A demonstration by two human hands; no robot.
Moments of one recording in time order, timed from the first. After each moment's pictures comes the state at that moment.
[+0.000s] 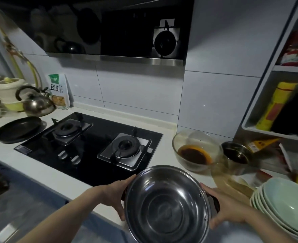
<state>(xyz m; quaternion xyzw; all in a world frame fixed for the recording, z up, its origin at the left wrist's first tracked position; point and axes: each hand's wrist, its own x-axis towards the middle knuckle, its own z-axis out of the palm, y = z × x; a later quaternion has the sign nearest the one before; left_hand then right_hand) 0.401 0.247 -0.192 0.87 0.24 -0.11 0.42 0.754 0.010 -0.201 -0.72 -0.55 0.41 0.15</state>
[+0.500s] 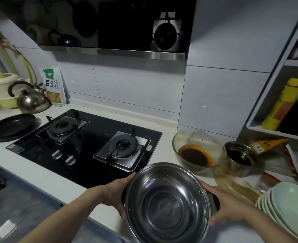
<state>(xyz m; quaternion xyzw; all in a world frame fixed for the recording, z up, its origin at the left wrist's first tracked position) 0.421 0.268 -0.209 0.88 0.25 -0.10 0.39 0.775 0.035 -0.216 -0.72 -0.54 0.41 0.15</state>
